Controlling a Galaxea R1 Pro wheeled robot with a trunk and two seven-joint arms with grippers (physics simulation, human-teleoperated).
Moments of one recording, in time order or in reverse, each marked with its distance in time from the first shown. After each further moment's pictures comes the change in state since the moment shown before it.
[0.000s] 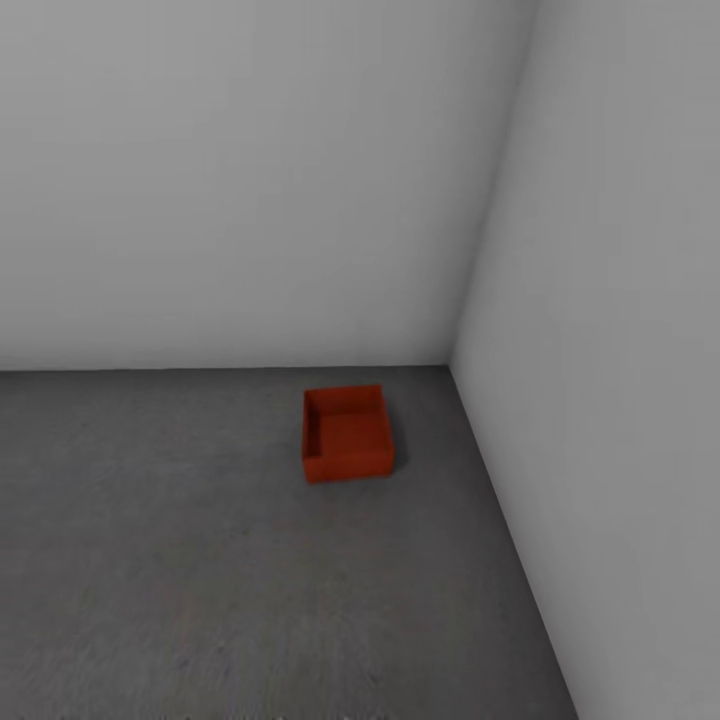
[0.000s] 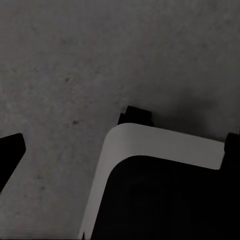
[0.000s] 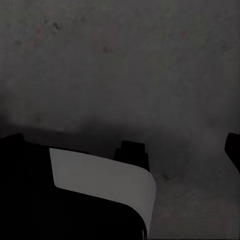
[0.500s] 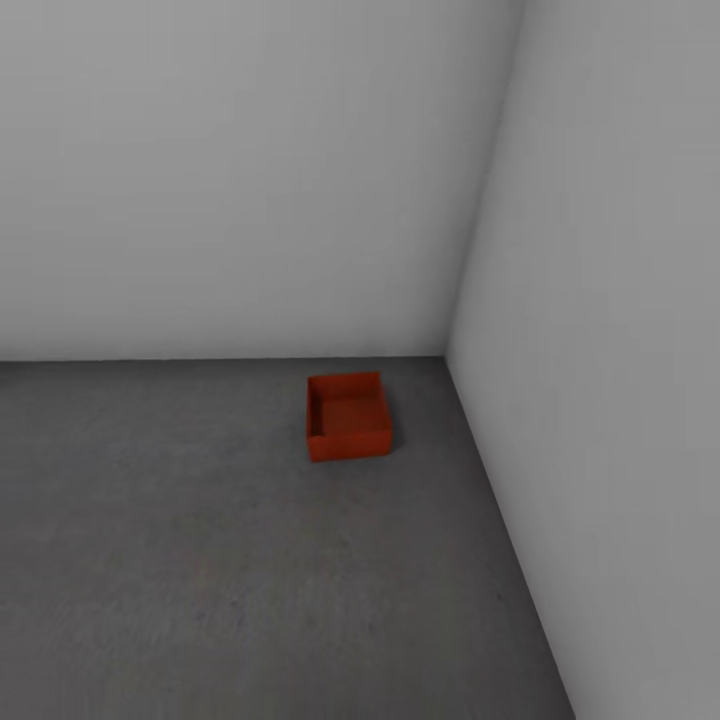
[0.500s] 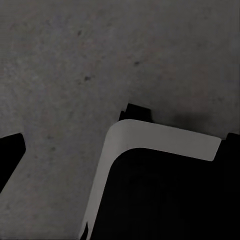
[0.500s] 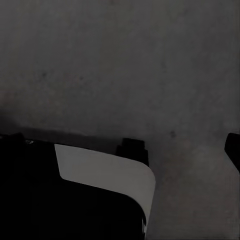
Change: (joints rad) left arm 0.002 0.000 0.000 0.000 -0.001 -0.001 0.000; right arm 0.000 0.000 0.000 0.000 0.001 0.000 0.000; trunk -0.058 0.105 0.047
